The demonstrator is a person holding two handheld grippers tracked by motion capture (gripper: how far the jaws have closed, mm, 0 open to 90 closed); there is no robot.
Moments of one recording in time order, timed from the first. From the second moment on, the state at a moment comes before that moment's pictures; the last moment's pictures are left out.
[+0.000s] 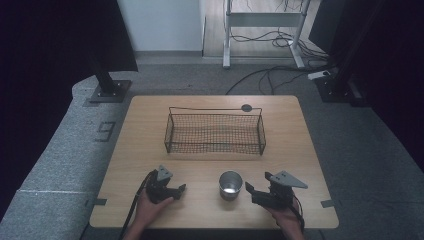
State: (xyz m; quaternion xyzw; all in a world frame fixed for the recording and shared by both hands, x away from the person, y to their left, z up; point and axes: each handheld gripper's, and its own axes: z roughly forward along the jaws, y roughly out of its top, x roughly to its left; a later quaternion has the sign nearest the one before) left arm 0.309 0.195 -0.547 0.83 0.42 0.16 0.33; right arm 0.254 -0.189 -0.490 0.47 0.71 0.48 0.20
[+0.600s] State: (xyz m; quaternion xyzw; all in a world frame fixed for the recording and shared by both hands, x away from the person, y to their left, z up) left arm 0.309 0.195 -0.547 0.83 0.42 0.16 0.33; right arm 0.254 -0.163 -0.488 0.44 0.73 0.48 0.18
